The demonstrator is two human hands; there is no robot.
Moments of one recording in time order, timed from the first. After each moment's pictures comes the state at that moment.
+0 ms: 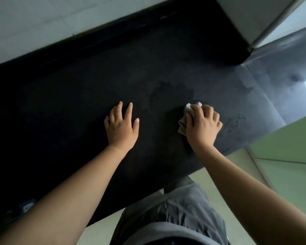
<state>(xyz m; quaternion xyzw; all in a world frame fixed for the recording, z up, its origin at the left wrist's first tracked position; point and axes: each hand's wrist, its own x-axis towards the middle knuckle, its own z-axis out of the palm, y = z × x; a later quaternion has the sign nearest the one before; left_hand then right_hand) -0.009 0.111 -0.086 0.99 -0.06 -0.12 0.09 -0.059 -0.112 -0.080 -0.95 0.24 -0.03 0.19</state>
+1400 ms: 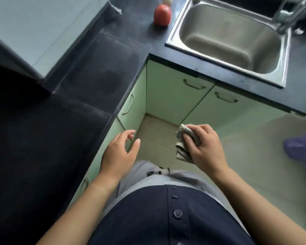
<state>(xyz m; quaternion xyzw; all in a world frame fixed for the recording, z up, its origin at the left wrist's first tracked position) -0.202 -0.266 0.001 0.84 -0.34 -0.26 0.32 -0.388 -0.415 -0.001 -0.81 0.45 -0.17 0.32</state>
